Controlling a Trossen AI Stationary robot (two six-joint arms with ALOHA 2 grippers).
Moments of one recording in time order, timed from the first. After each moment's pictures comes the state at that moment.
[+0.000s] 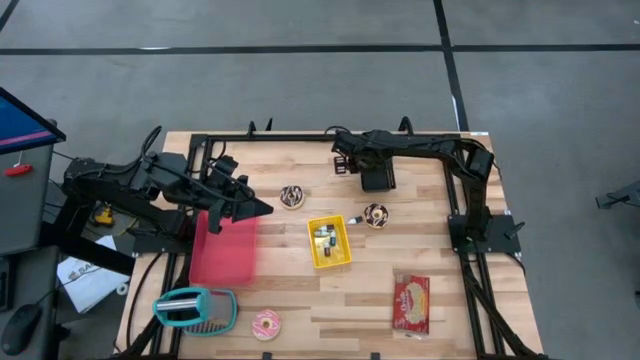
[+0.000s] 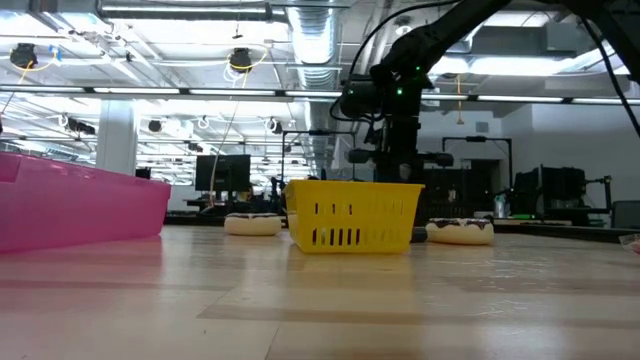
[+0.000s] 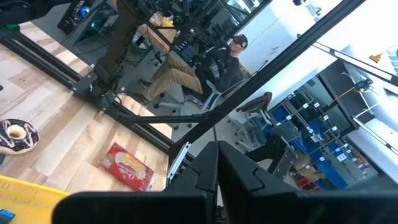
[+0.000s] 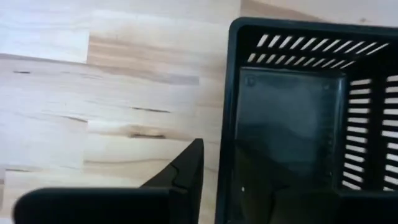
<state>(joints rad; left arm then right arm) -0.24 0.99 1.22 -0.28 -0.07 -0.79 -0.44 1.95 1.44 -0.84 0.27 0.99</state>
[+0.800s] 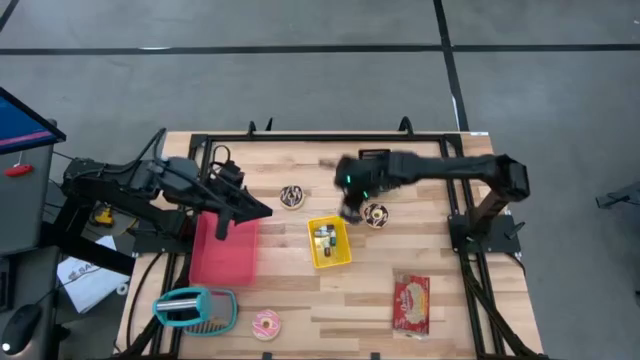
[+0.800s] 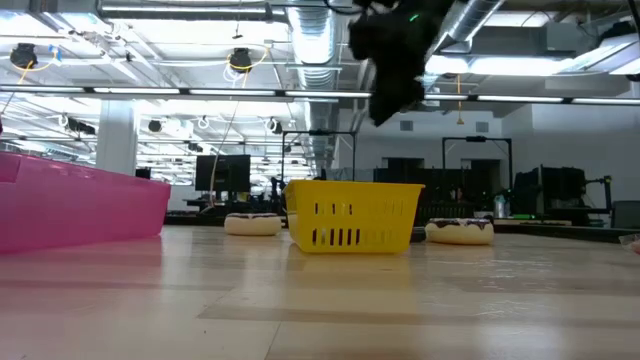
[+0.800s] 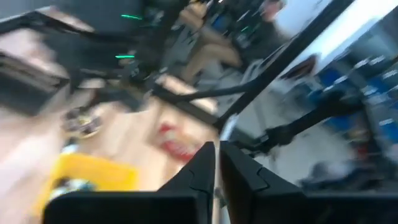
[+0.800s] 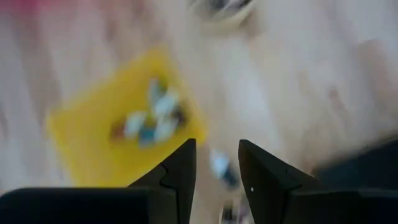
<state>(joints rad) -0.22 0.99 1.22 -0.48 -0.11 -0.63 -0.11 1.68 1.44 -0.87 0.03 0.24</state>
